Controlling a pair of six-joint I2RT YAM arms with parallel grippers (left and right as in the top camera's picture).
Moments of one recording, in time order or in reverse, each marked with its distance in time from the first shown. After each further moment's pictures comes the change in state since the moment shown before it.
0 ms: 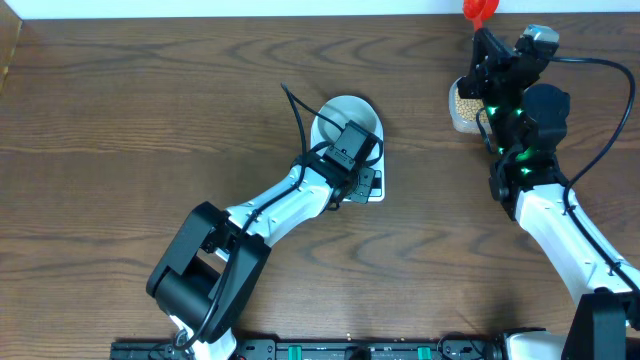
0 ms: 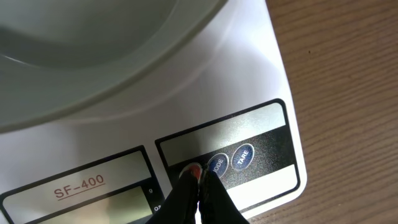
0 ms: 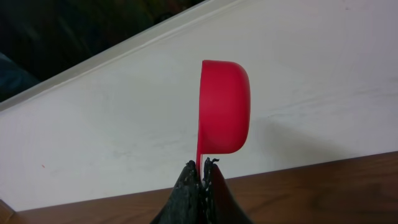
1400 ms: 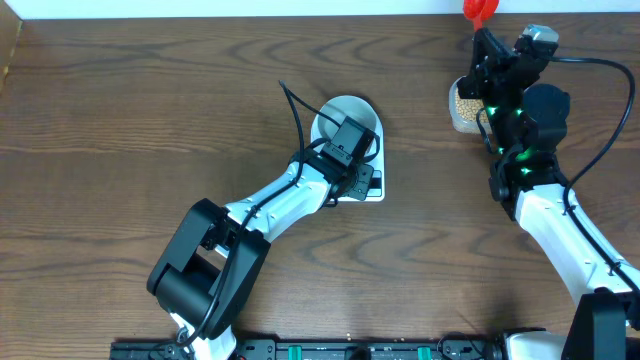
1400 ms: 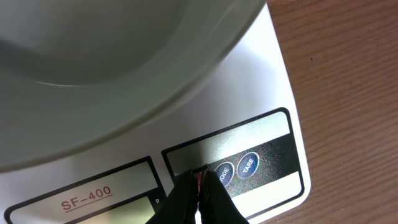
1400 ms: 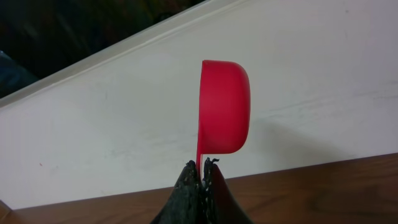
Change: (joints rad) left arm 0.021 0.010 0.013 0.002 0.023 0.024; right arm 0.000 0.000 0.000 -0.001 0.000 -0.015
